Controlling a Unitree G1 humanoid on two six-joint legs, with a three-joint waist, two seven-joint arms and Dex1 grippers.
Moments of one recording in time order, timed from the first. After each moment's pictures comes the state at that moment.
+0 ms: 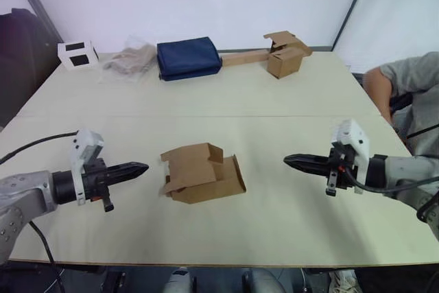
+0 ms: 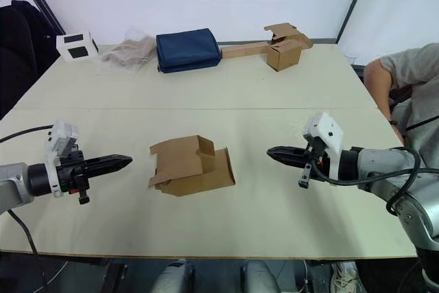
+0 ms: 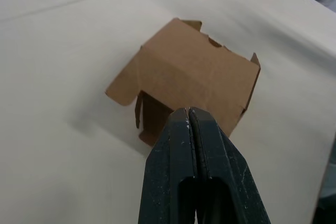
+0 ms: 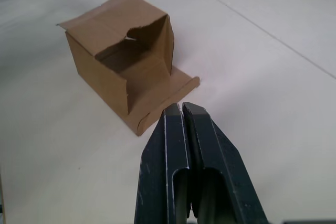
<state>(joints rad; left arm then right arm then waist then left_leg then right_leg) -0.06 0.92 0.41 -0.40 -0.85 0.83 -0.91 -0.21 -0.96 -0.23 -0.49 0.76 0.75 0.88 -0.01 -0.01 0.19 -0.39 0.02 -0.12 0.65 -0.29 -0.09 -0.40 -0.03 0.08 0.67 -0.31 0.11</state>
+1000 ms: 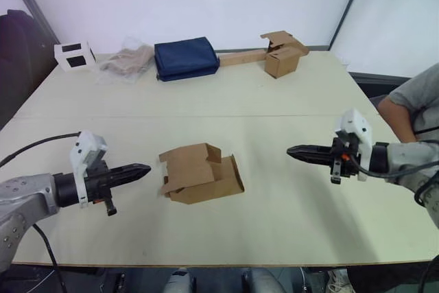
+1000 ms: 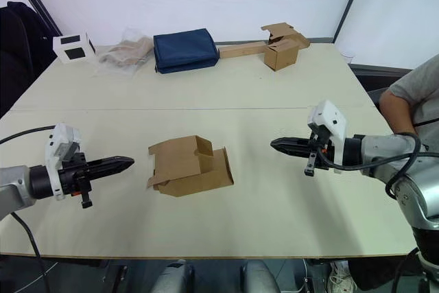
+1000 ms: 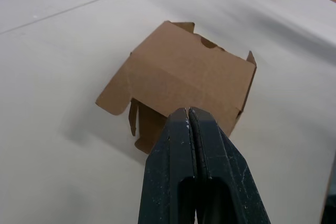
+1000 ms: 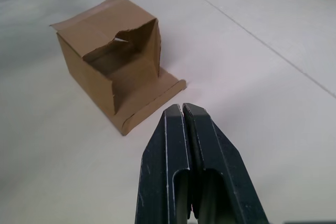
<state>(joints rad) -0.01 0.90 0.41 -0.45 -0.83 0.78 -0.89 -0.32 -0.97 -0.18 -0.37 0.69 0.72 0.98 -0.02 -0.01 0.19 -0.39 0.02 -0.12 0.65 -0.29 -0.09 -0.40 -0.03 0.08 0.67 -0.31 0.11</state>
